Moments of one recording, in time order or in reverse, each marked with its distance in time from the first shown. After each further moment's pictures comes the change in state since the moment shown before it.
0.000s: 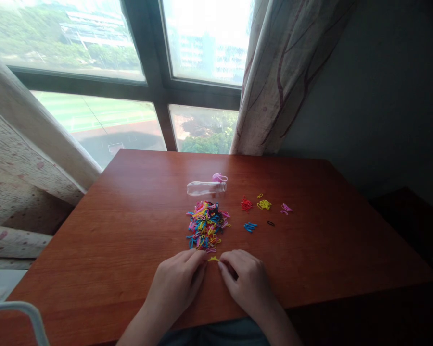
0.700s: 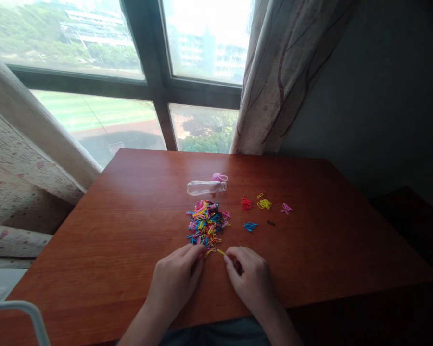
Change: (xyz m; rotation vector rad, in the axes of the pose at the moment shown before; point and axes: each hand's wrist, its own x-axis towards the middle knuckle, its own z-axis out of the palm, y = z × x) left_hand 0.005 -0.001 0.000 0.020 0.069 -0.079; right_hand -0.001 0.003 -0.001 0.036 0.092 0.082
